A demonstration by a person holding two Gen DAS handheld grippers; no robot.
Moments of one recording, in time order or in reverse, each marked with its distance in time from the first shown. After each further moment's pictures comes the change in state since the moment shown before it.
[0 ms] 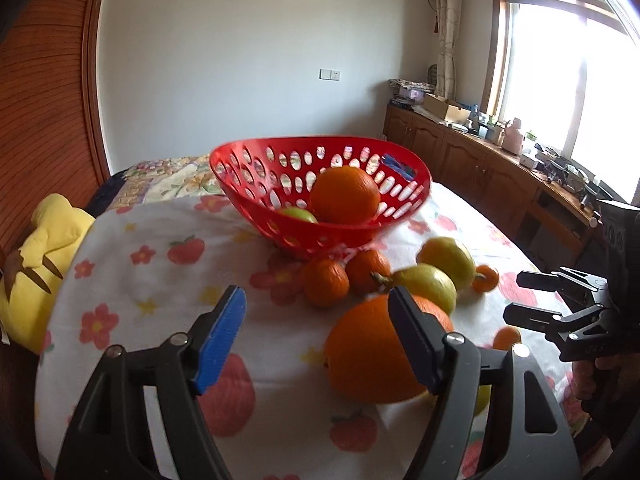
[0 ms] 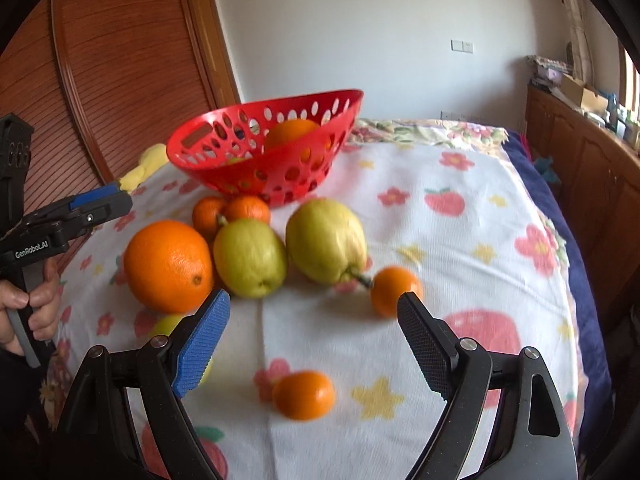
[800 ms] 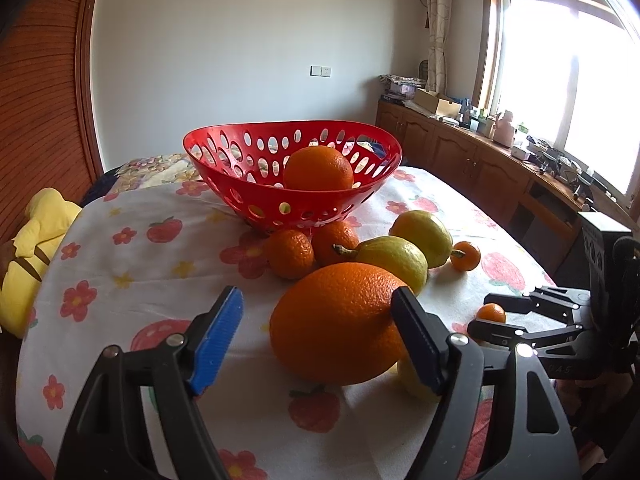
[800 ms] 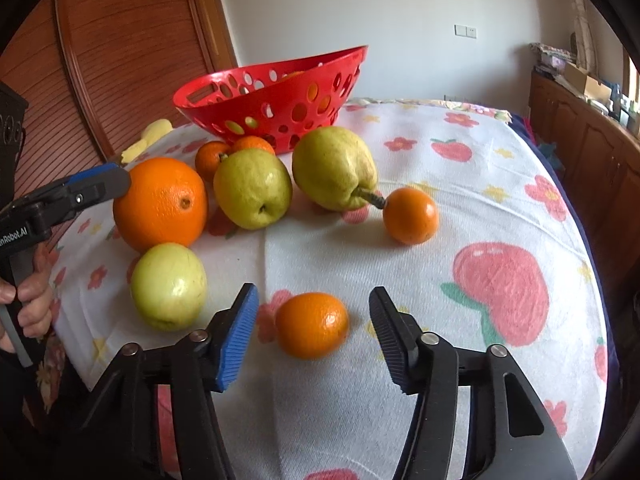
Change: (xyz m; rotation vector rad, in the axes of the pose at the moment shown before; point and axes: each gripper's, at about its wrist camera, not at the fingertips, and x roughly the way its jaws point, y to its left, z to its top) left arm -0.001 -0.030 -0.023 0.010 0.003 -0.012; right arm 0.012 0.003 -0.039 -0.003 0.052 0.011
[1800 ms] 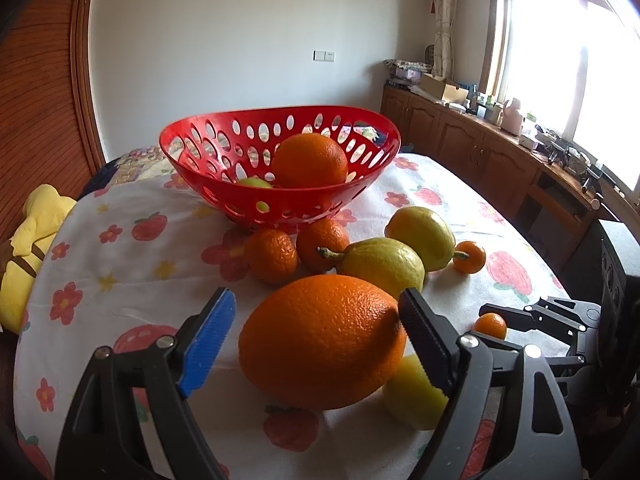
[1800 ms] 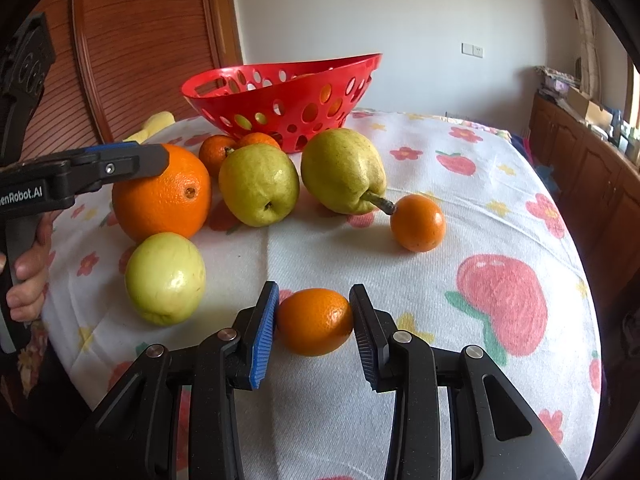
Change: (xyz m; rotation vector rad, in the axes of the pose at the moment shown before) left arm 0.026 -0.018 0.012 0.000 0.073 0.024; right arm 0.004 0.013 -0.003 -0.086 -0.028 -0.049
